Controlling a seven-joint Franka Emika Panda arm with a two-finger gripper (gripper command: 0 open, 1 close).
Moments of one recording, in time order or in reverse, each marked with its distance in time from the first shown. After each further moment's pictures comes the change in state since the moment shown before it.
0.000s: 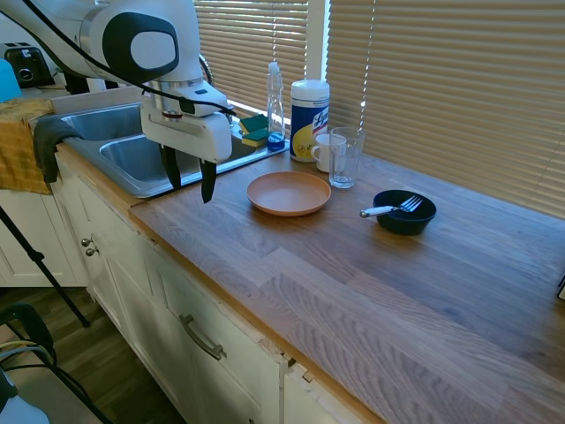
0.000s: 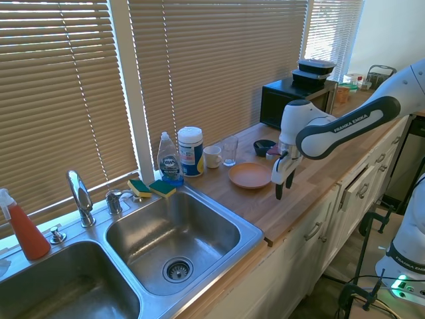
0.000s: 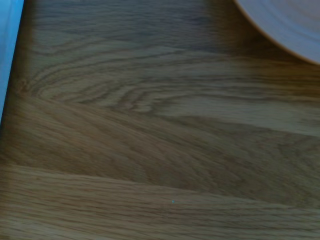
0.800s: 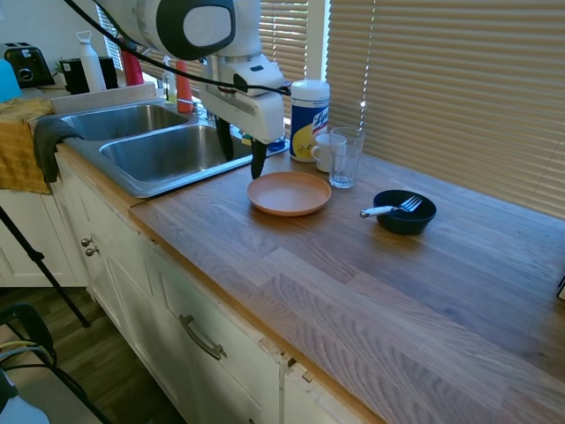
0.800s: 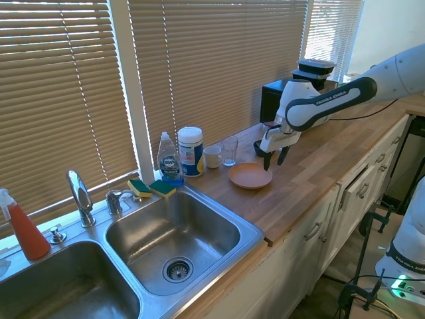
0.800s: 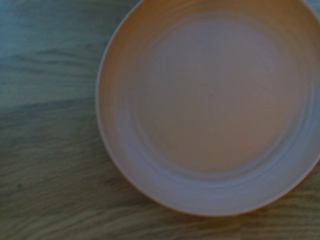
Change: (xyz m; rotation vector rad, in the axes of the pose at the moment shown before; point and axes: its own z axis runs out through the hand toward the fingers) arm 0.122 0.016 -0.041 0.149 0.018 0.263
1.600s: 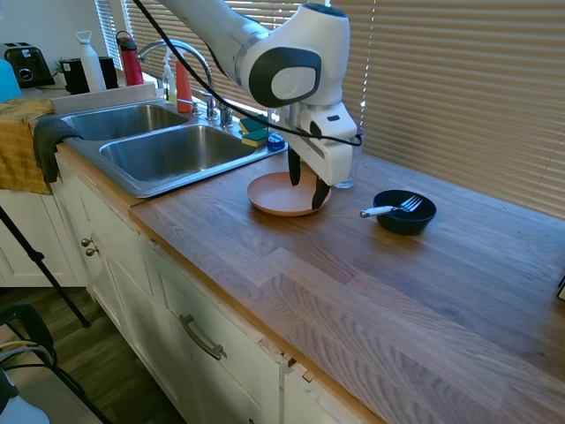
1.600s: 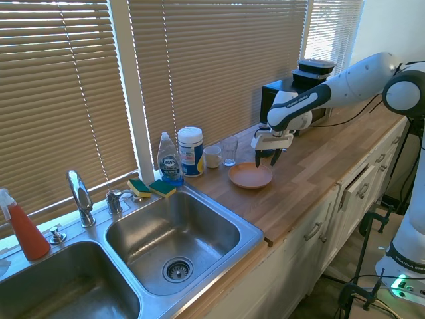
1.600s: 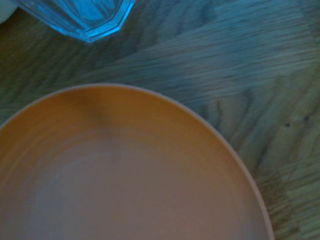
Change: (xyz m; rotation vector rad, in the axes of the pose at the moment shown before) arm 0.115 -0.006 0.074 0.016 -0.044 0.205
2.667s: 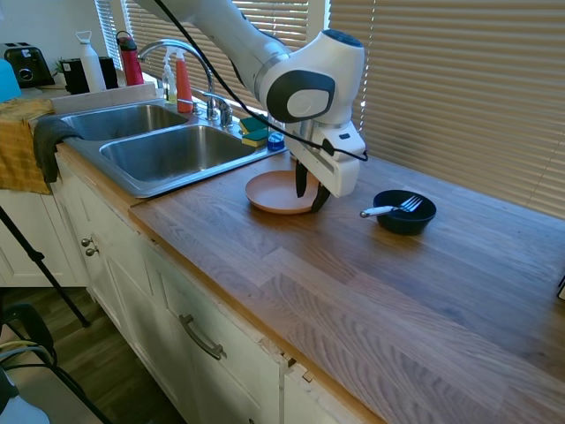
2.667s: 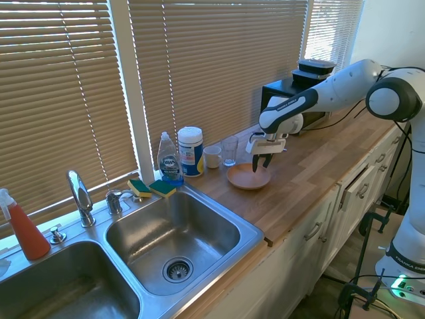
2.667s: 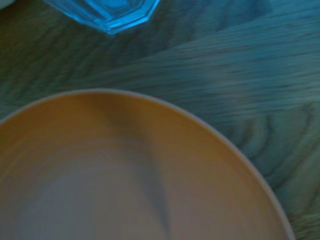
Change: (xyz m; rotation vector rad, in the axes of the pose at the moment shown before) arm 0.005 -0.019 0.029 -0.007 -0.064 -0.063
